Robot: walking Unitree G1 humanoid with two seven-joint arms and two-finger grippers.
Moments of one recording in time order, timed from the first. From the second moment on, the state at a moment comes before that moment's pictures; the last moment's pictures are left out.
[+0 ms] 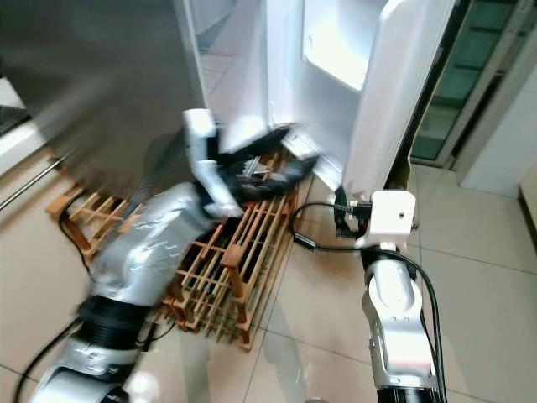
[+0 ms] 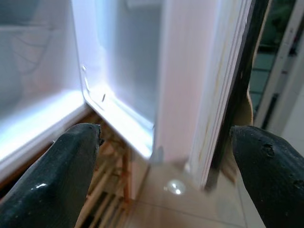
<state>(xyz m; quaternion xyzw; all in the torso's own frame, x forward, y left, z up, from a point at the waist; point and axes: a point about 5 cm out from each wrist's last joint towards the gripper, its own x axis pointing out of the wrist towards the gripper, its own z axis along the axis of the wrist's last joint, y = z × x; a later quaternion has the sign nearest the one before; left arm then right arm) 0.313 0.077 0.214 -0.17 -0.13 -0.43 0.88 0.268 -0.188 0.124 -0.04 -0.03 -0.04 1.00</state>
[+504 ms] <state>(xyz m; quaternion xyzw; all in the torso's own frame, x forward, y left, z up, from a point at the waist) 0.305 0.196 0.160 -0.10 -0.09 -0.04 0.99 0.282 -0.186 0.124 -0.04 -0.03 -0.02 1.00</state>
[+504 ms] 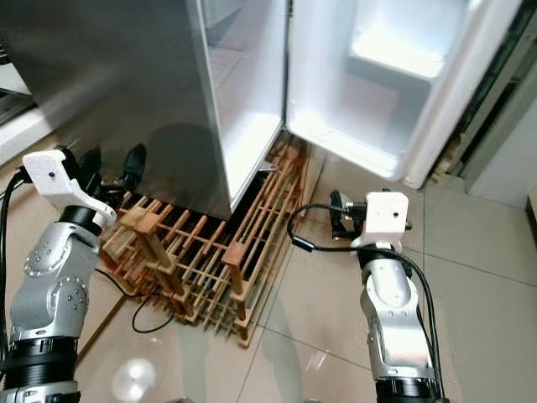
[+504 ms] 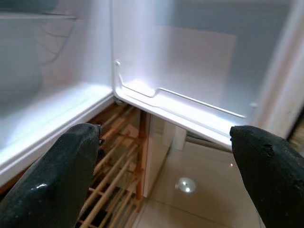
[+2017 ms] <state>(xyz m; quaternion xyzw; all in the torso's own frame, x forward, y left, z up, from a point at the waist) 0.311 0.176 0.154 -0.03 -0.05 0.02 1.00 0.292 -0.181 0.106 -0.04 0.00 -0.01 1.00</state>
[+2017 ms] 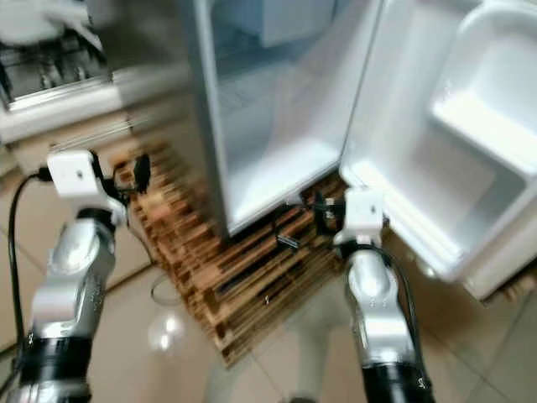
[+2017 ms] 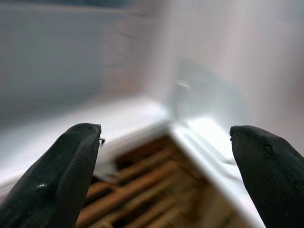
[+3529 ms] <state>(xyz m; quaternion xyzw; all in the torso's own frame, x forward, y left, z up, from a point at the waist) 0.299 0.151 0.165 -0.03 -0.11 -0.07 0.99 0.274 -0.321 0.105 -0.15 0.09 -0.21 0.96</state>
